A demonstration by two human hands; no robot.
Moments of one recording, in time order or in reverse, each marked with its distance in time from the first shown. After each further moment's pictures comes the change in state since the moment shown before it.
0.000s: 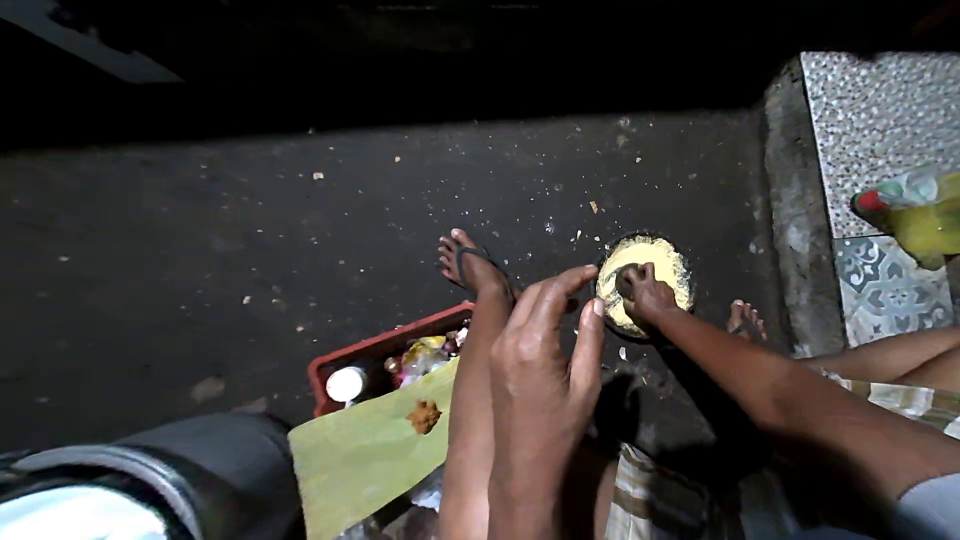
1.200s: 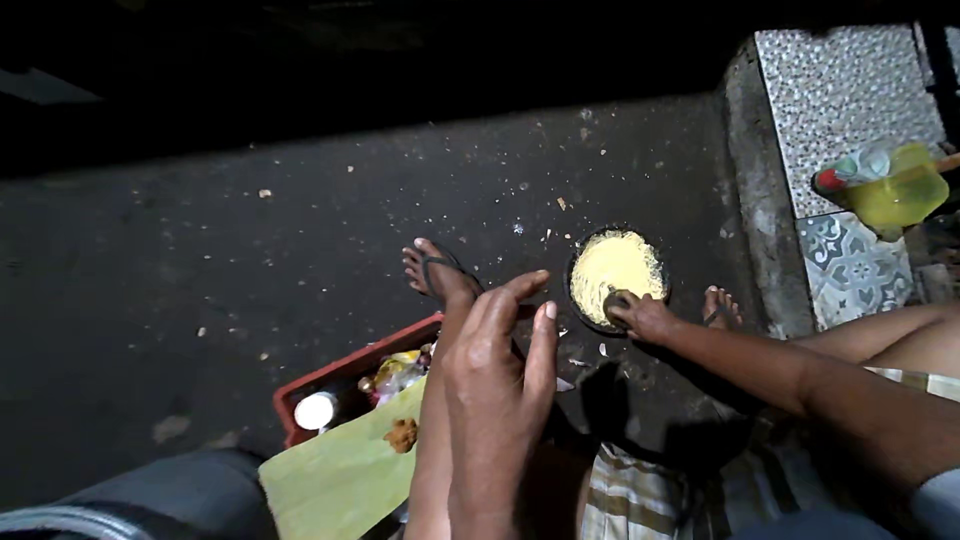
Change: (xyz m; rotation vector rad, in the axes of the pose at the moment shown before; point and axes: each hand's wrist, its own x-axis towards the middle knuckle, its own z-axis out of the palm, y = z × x) left_hand 0.007 -0.002 0.012 0.087 -0.072 -0.003; right_hand -0.038 0.052 0.005 -0.235 -0.245 -0.327
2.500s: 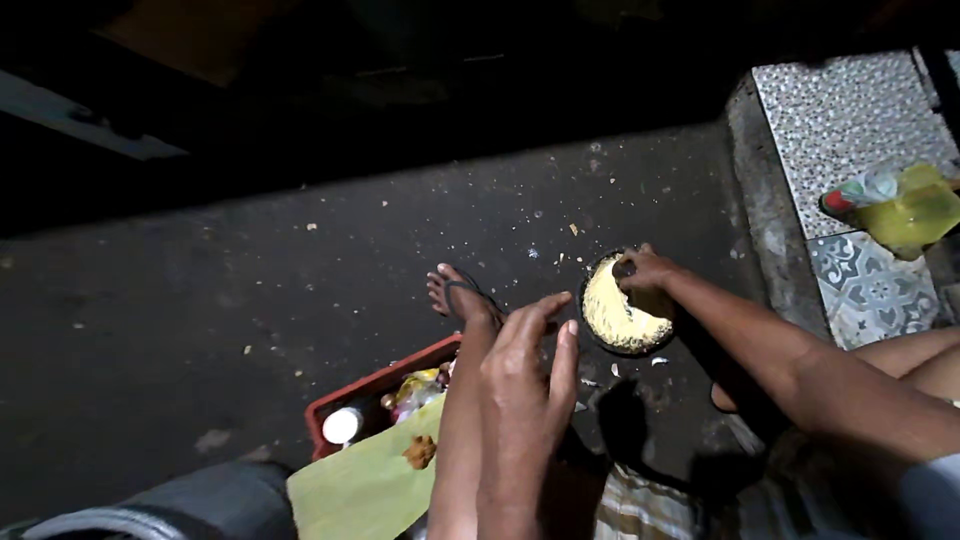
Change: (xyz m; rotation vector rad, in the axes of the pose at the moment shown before) left_hand 0.006 0.001 0.008 0.024 0.005 0.026; right_hand 0.056 0.026 -0.110 0.448 0.176 0.296
